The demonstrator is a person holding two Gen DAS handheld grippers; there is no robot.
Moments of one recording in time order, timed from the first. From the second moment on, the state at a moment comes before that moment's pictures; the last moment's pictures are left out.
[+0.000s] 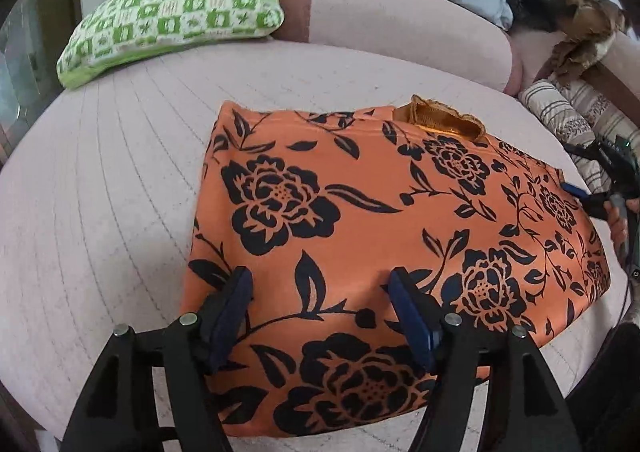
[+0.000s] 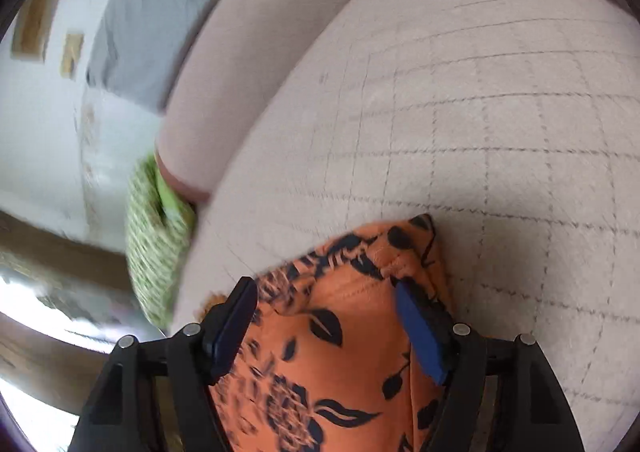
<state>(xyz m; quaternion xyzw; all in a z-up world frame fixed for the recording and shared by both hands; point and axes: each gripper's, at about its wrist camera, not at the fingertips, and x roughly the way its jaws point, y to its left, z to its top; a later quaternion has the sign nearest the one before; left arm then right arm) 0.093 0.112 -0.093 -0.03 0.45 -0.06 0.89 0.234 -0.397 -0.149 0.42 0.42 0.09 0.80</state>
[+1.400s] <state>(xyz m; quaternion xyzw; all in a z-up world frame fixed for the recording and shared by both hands) 0.050 0.138 -0.080 -0.05 0.46 0.04 0.89 0.050 -0.352 -0.133 0.41 0.42 0.12 0.80</state>
